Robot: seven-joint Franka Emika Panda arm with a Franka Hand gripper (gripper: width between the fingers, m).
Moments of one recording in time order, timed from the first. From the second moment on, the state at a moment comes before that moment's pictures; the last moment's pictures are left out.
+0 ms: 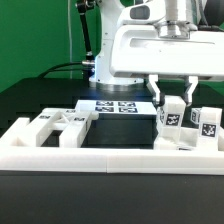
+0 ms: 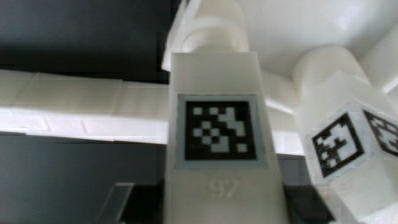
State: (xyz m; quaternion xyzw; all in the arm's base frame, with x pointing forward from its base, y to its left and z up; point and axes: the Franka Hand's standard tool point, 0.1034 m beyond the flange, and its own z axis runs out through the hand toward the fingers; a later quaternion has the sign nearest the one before) arm 0.610 0.049 0.090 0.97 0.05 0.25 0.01
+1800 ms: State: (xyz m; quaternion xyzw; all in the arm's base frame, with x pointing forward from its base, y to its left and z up) arm 0.614 0.040 0.104 0.96 0.06 0.27 0.02
